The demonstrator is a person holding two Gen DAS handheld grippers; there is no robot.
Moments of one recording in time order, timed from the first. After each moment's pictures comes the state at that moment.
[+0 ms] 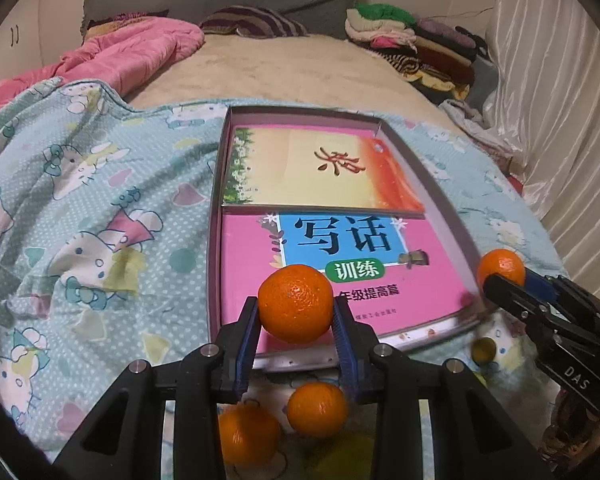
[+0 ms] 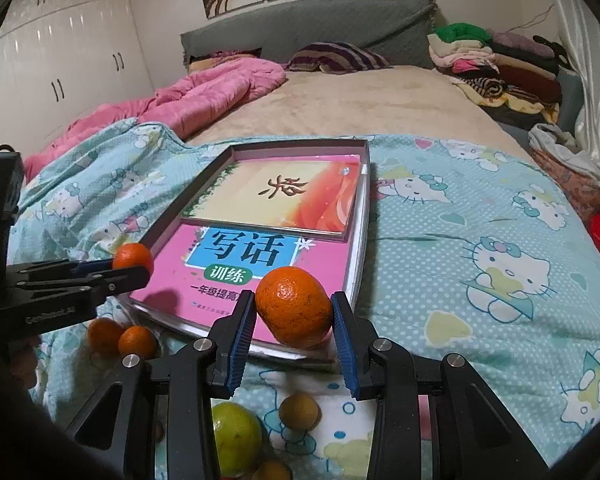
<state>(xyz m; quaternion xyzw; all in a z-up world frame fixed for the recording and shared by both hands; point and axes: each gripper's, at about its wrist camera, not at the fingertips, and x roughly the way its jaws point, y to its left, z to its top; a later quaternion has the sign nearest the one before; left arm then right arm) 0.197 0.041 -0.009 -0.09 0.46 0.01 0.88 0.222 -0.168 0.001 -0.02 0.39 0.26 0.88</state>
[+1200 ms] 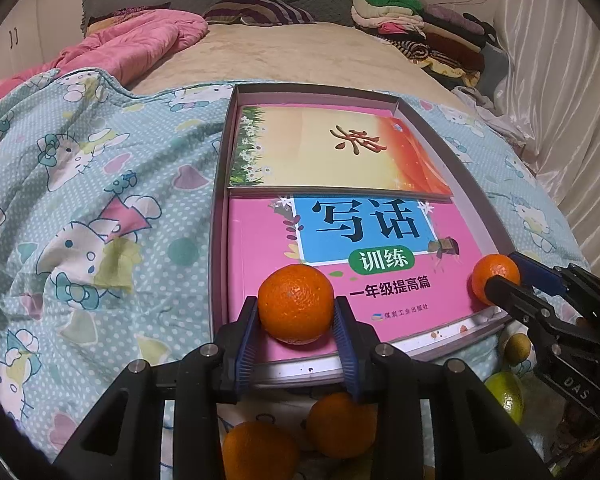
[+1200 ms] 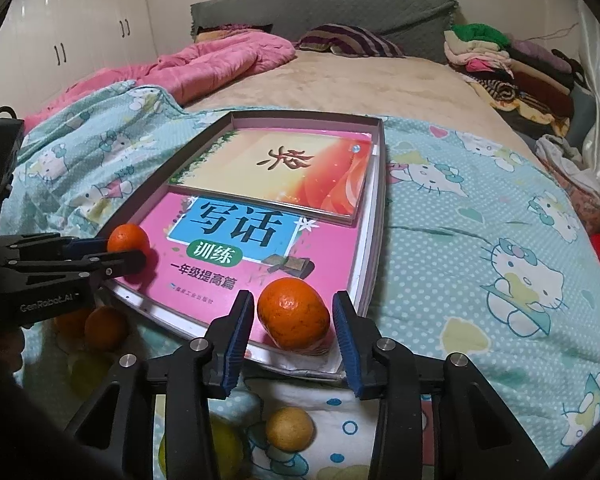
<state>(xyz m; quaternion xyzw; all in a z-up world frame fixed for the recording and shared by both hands) 0.208 0.046 -0.030 -0.07 0.48 0.02 0.88 0.234 -0.148 -0.023 -0.07 0.41 0.26 0.87</state>
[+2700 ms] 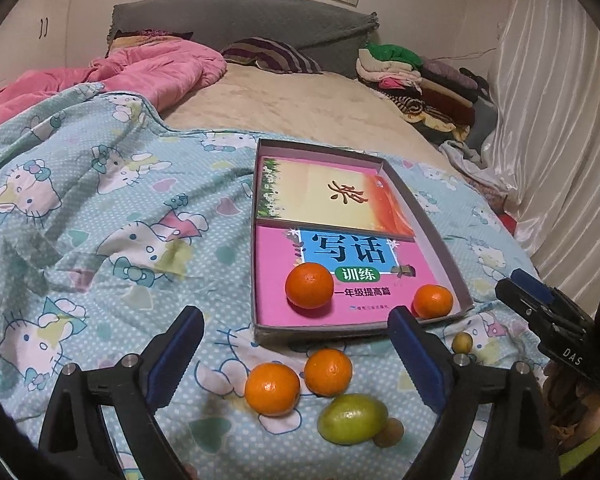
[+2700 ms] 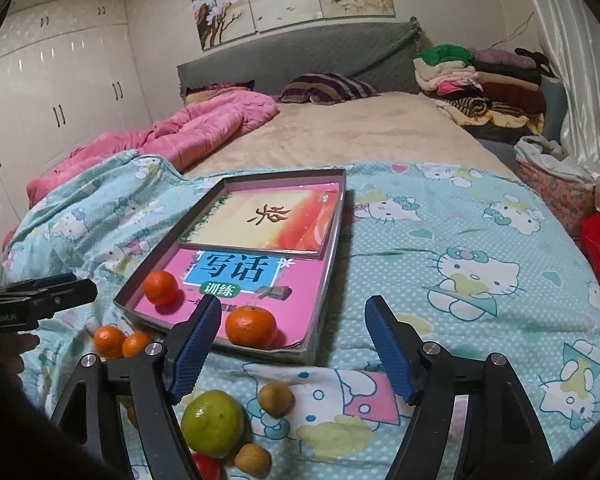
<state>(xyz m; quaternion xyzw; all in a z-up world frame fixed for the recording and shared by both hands) 0.133 0.061 0.025 -0.12 0.39 0.03 0.91 0.195 -0.206 0.018 0.01 0.34 0.25 0.91</state>
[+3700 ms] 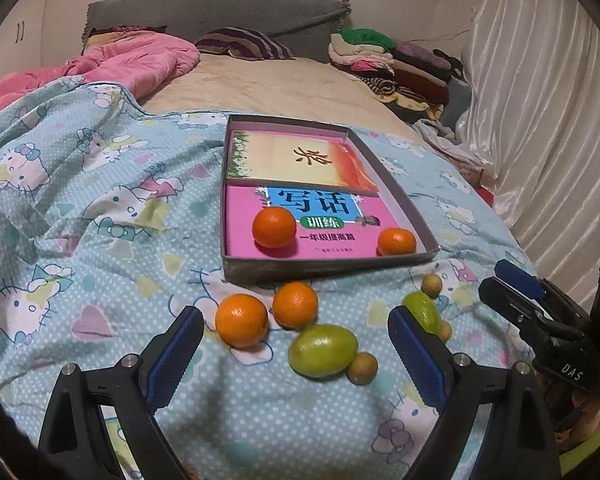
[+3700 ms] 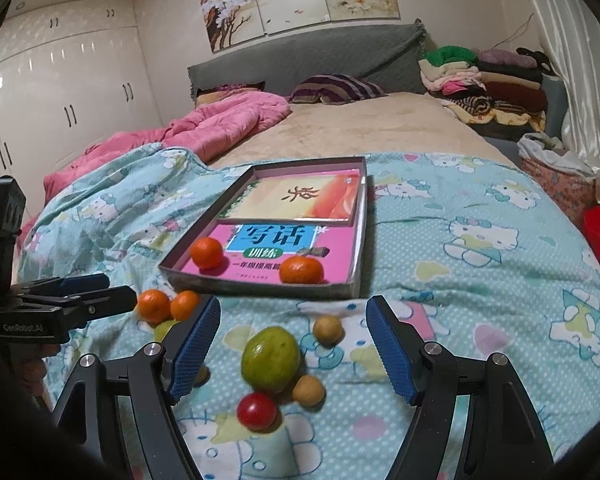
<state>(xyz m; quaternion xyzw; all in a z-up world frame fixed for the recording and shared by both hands) 0.093 0.037 0.016 -0.10 0.41 -0.02 0.90 0.122 -0.199 0.020 0.02 0.34 0.26 0.90</state>
